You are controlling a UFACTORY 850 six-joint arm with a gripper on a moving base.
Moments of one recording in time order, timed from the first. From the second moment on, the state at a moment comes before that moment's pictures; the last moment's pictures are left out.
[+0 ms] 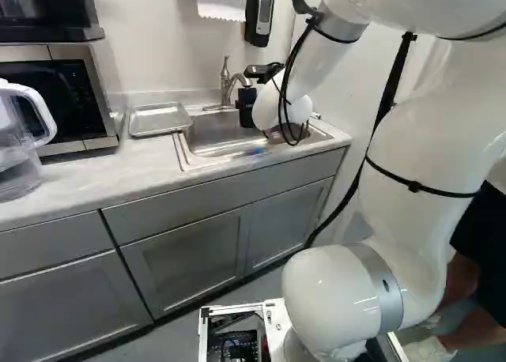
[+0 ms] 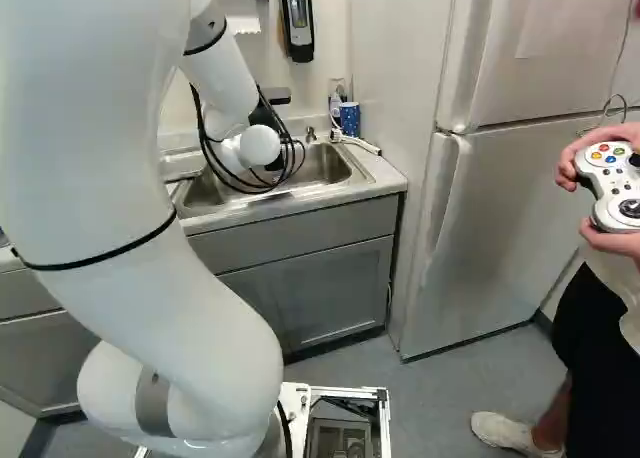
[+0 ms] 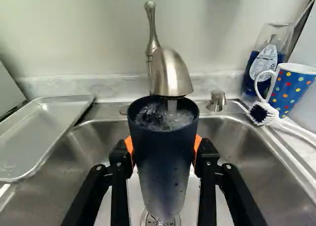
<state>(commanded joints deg) 2.6 -5.6 -43.5 -23.8 39.2 15.5</state>
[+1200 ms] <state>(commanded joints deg) 11.7 -4.9 -42.7 -23.8 39.2 15.5</state>
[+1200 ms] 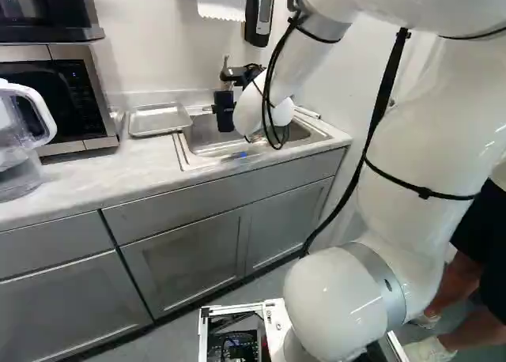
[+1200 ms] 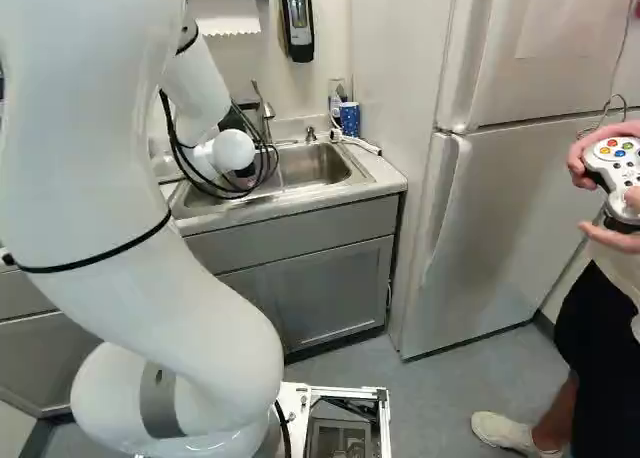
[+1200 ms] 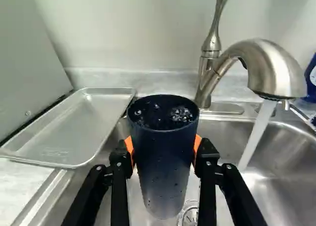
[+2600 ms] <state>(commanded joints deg) 14.9 0.0 -43.5 -23.8 38.1 26.4</state>
